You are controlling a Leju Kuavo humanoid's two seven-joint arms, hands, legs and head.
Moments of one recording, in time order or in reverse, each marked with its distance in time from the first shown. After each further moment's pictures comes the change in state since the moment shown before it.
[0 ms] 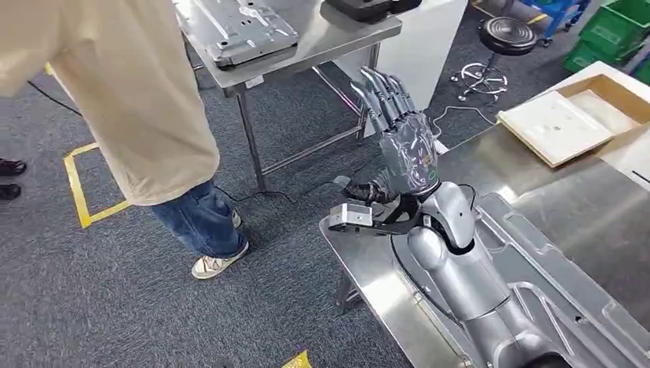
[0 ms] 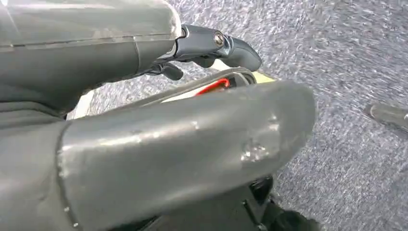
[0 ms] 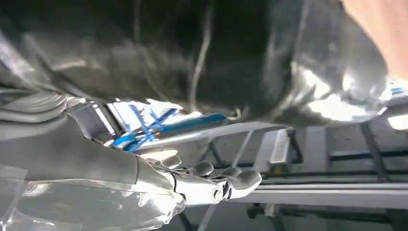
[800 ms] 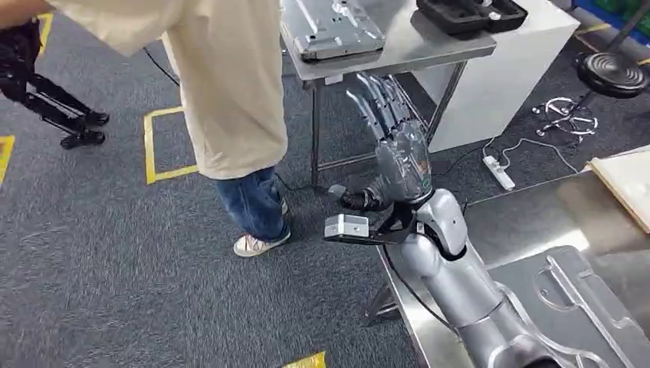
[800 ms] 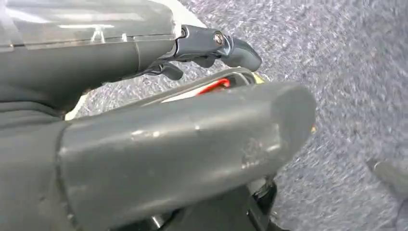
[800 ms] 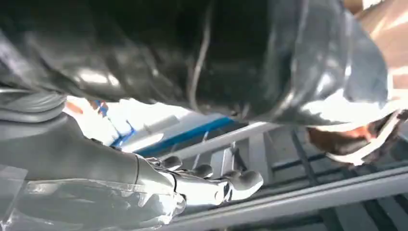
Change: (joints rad) left arm 0.010 0.026 0.017 0.000 0.013 0.005 -0.018; right arm 0.037 0.009 0.017 -0.007 -0.030 -0.043 -0.022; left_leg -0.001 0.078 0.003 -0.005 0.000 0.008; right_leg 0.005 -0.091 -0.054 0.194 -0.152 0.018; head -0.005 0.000
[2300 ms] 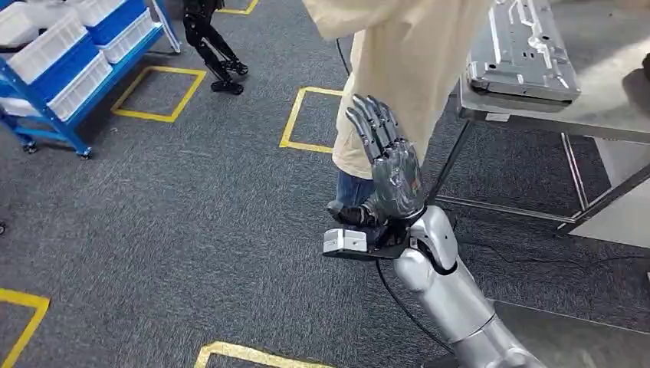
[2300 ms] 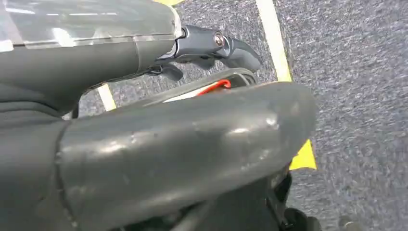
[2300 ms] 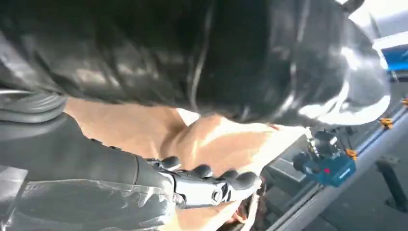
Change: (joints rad) left arm 0.017 0.010 0.008 0.000 0.004 0.009 -0.015; right arm 0.064 0.029 0.000 0.007 -0.033 -0.016 -0.038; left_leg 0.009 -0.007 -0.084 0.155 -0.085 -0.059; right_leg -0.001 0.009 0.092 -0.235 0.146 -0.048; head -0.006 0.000
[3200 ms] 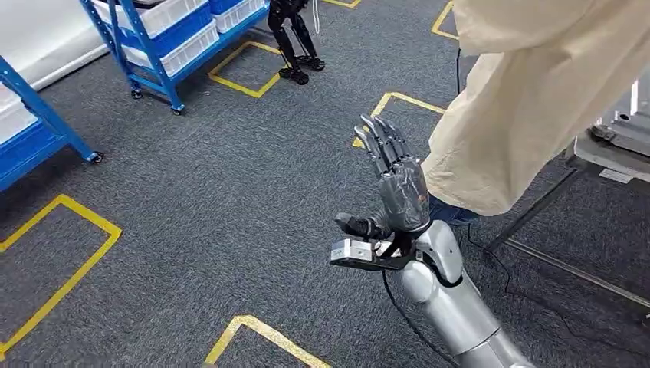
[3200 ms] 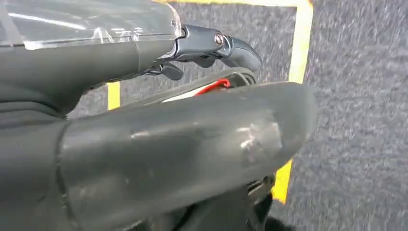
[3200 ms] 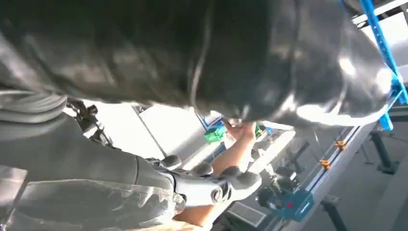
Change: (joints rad) left arm -0.006 -0.007 0.023 0.000 0.016 0.003 -0.008; right arm 0.065 -0.021 -0.026 0.011 0.011 -0.024 -0.003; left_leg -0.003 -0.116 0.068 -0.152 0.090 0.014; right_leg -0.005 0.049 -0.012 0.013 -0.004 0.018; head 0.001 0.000
